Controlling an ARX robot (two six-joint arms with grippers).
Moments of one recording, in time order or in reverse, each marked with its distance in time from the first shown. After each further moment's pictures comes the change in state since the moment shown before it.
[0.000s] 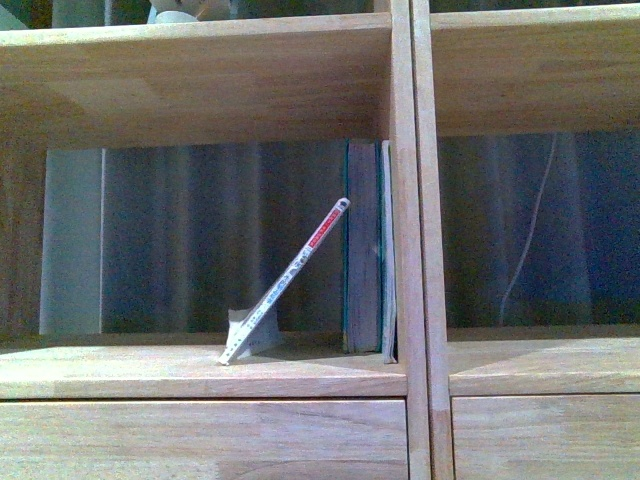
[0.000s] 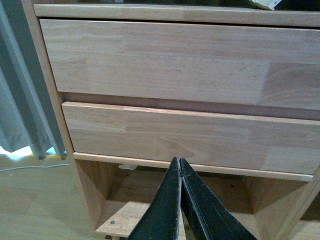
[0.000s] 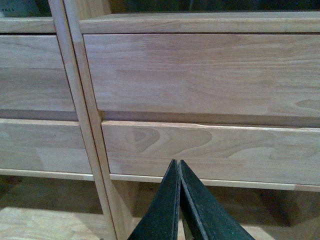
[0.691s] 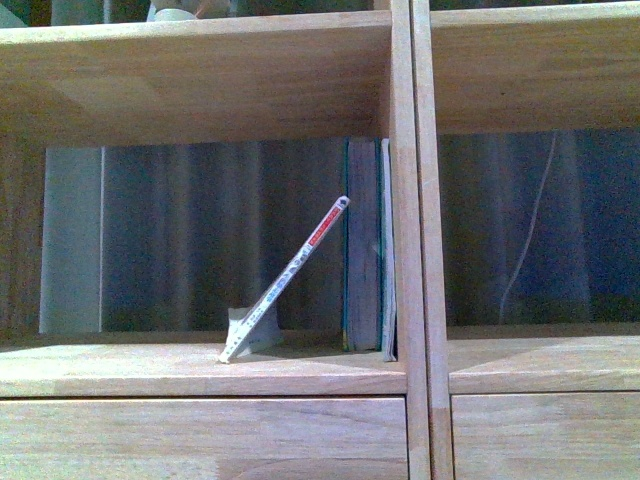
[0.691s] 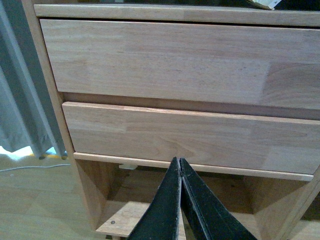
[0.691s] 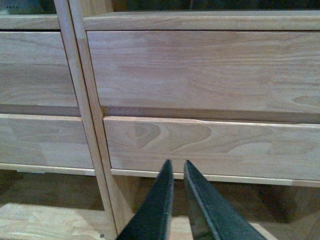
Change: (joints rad) left arm 0.000 0.000 0.000 0.000 0.000 0.001; right arm 0.000 -0.183 0.000 -0.188 0.000 -0.002
